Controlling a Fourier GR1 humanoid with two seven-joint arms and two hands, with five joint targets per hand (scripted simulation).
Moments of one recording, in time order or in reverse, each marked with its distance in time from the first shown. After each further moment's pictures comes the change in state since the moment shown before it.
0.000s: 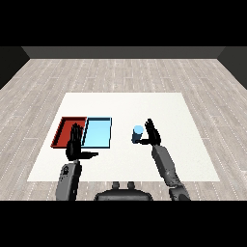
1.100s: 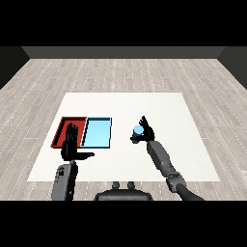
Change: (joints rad) left arm 0.013 0.032 0.033 -0.033 0.021 -0.026 0.011; right arm -0.191 0.001 0.041 0.290 -0.055 -0.009 -0.103
